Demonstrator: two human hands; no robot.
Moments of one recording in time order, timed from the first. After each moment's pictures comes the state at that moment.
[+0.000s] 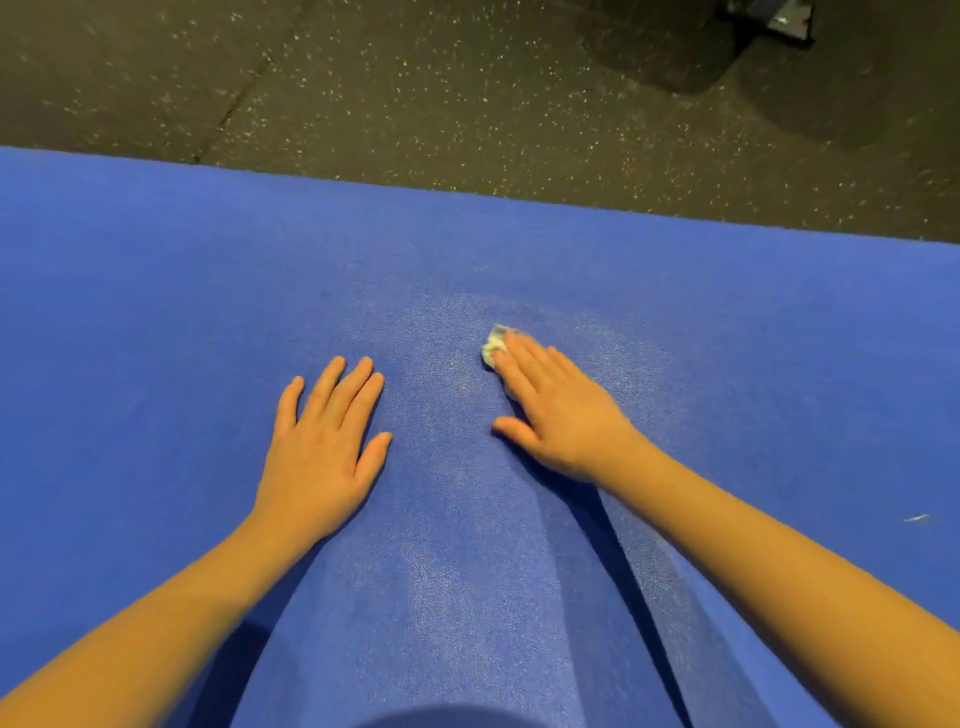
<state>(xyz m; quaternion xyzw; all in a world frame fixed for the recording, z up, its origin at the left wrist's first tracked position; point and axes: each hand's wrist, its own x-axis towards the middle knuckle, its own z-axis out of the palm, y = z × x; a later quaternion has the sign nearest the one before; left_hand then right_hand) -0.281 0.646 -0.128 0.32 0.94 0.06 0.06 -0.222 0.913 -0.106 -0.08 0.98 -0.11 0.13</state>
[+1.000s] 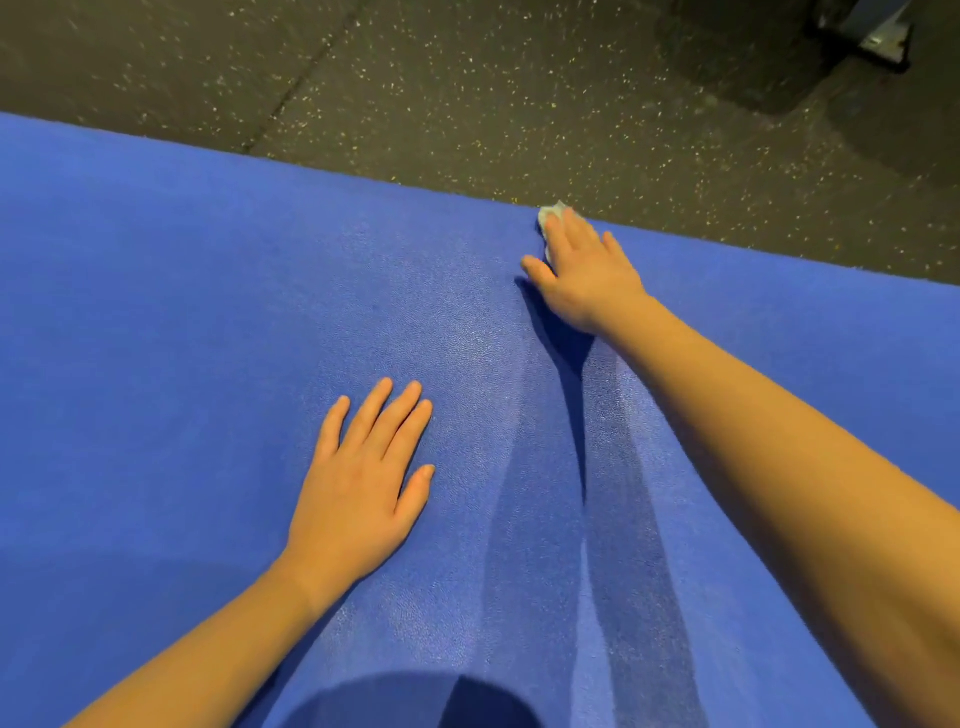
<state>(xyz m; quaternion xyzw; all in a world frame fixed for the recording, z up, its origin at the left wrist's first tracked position) -0.280 0.645 -0.128 0.32 0.94 0.11 0.05 -0.392 0.938 -0.113 0.07 0.99 -0.10 0.11</state>
